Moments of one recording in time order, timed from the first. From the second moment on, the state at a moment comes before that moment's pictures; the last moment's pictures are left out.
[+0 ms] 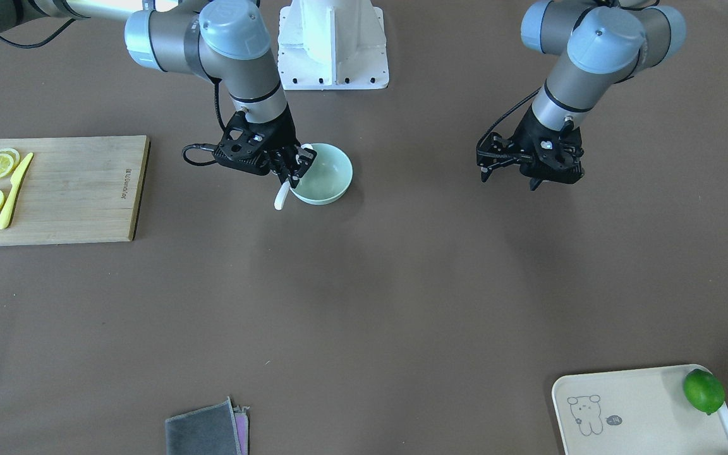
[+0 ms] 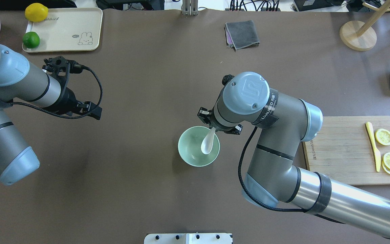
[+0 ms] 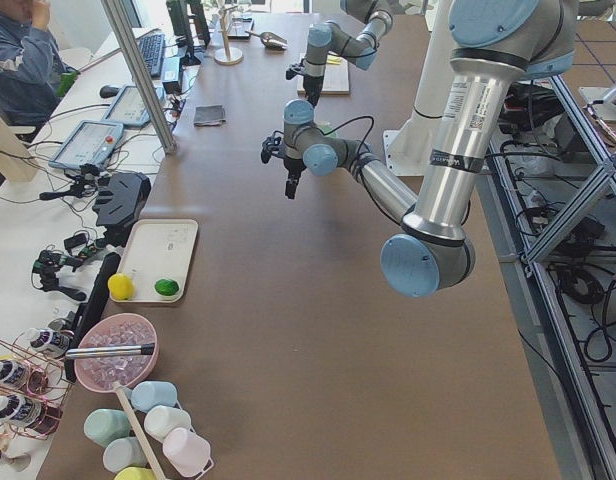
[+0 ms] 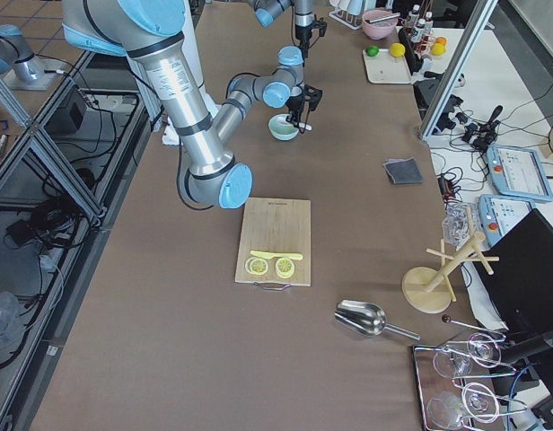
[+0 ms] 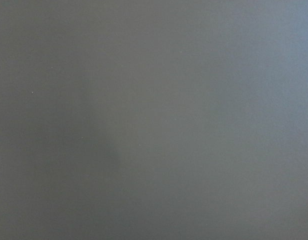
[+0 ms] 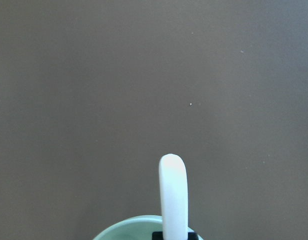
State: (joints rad) left arm -0.77 -1.84 -1.89 -1.77 -2.05 -0.88; right arm 0.50 -0.94 1.75 -1.52 1.81 1.66
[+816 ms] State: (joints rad) left arm -0.84 -1.84 -1.83 -1.79 -2.06 -0.80; right arm 0.50 -0.96 1.80 -1.55 1.77 1.65
